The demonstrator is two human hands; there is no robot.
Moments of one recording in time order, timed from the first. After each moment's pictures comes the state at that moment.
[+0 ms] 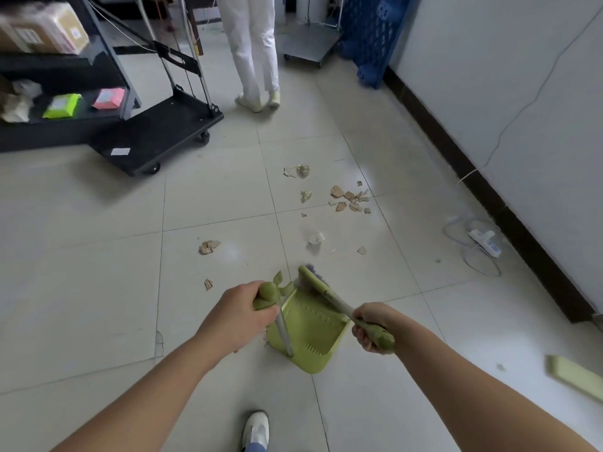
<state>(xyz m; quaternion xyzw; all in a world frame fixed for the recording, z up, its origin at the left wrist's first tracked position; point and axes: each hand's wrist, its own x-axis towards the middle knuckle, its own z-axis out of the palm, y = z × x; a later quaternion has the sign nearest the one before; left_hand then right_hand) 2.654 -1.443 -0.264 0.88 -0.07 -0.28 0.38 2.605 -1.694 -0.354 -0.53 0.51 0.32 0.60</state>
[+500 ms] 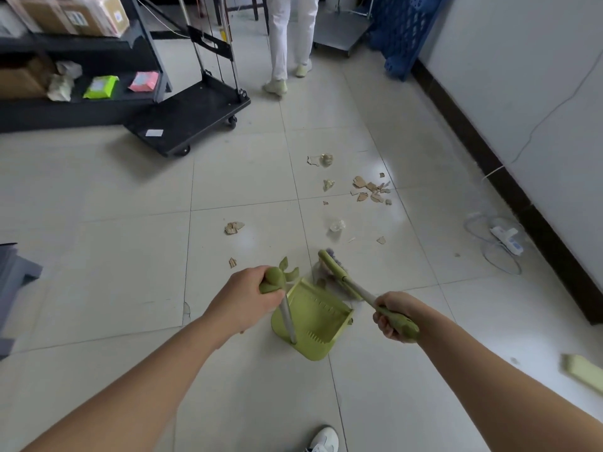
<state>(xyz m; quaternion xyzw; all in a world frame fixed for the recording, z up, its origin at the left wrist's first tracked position) 2.623 -1.374 -0.255 0.88 -0.04 -0.27 0.39 2.580 -1.653 -0.340 -0.56 0.49 0.31 0.59</state>
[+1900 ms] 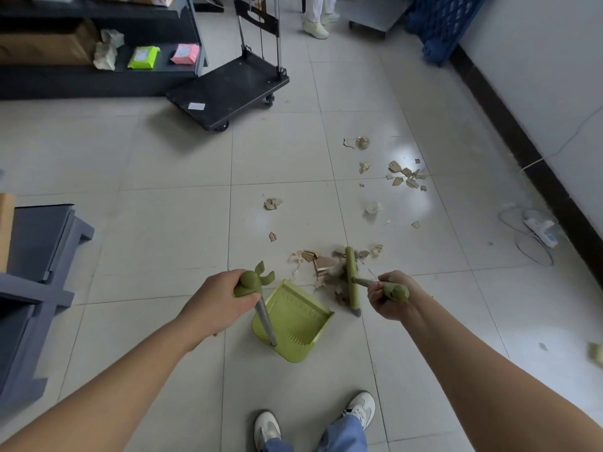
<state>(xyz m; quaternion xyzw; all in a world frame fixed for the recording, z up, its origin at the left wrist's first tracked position) 2.570 -1.156 -0.264 0.88 0.01 -0.28 0.38 2.564 -1.463 -0.339 -0.32 0.56 0.20 0.74</state>
